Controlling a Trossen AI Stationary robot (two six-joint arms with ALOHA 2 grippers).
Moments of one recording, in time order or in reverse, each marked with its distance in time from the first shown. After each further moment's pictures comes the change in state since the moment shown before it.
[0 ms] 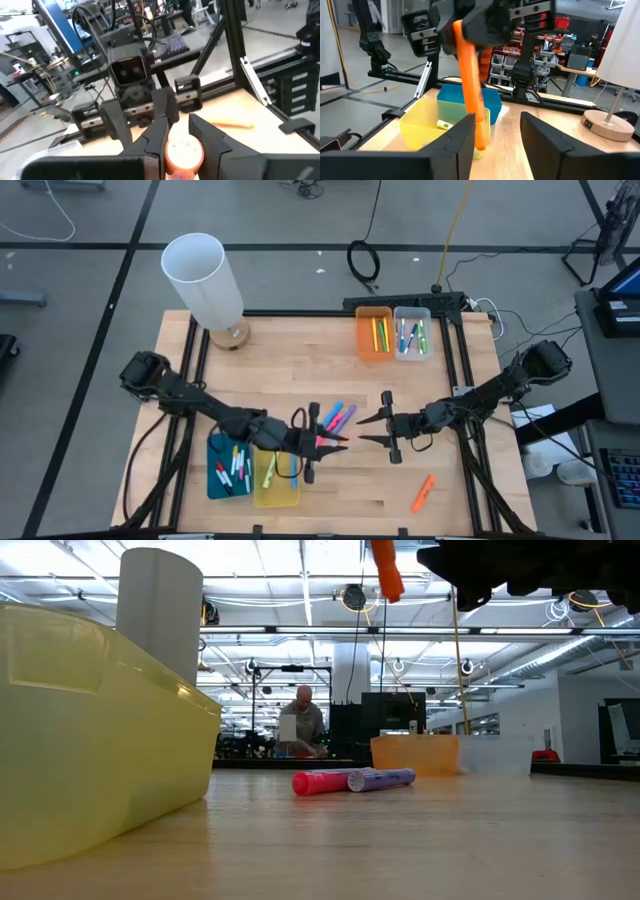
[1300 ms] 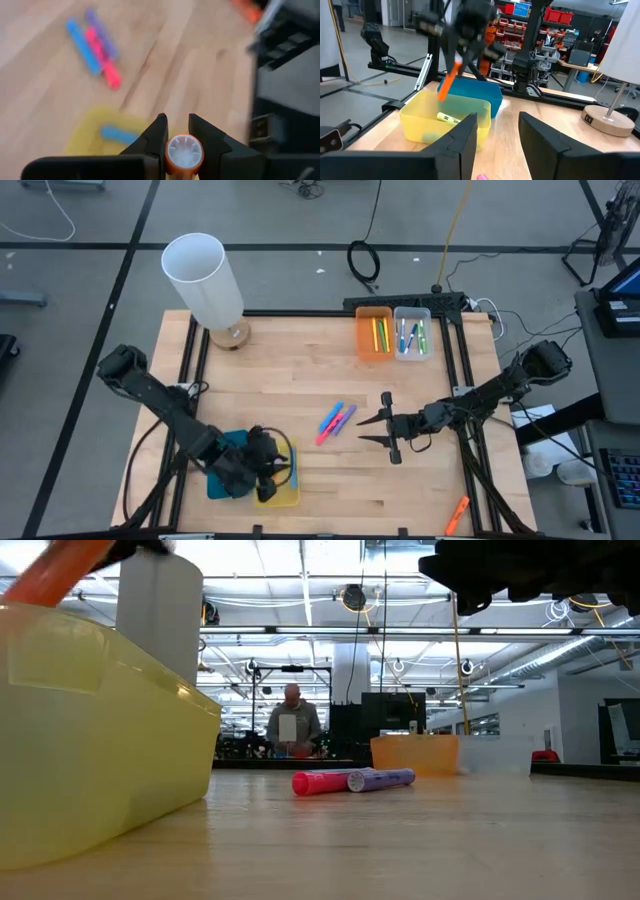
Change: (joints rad) left arm -0.276 -0.172 0.001 -0.948 -0.176 -1.263; right arm -0.001 0.000 0.000 -0.036 -0.005 -0.006
